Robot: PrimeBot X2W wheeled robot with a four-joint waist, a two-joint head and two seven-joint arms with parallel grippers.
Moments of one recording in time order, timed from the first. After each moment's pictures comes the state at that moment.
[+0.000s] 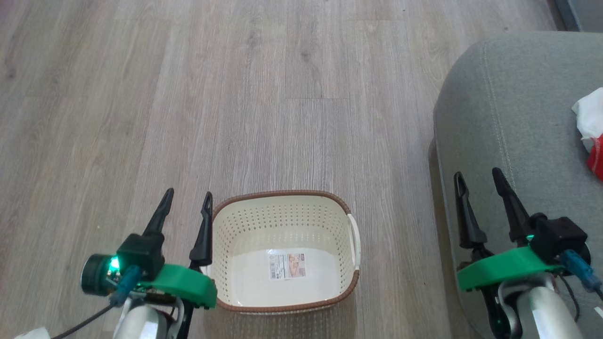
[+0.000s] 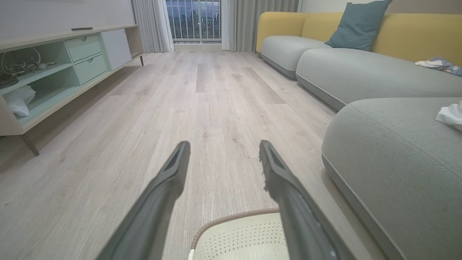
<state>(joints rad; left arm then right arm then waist) -0.06 0.05 -0.14 0.14 -0.12 0.00 -0.26 -0.05 -0.06 0.01 0.12 0.20 0.13 -0.26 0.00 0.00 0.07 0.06</state>
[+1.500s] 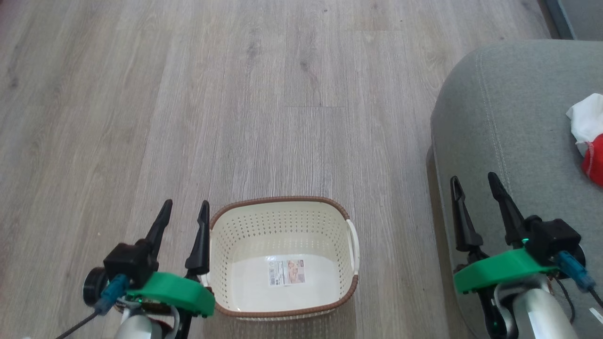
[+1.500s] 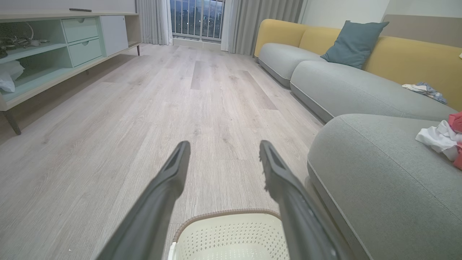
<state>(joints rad) -0.02 0.05 -0.13 0.14 -0.23 -0.02 -0.26 -0.05 -0.06 0.01 0.15 0.20 0.13 -0.26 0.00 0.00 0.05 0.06</state>
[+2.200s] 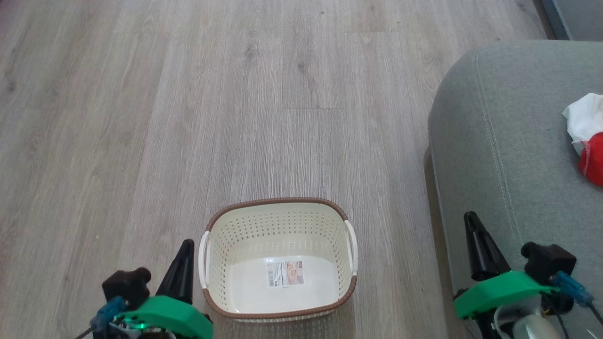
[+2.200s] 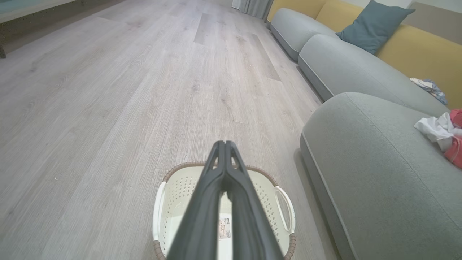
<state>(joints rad) 0.04 0.05 -0.13 0.24 -0.38 -0.04 -0.22 0.01 -0.06 0.02 0.25 0.34 0.13 -0.23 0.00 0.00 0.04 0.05</state>
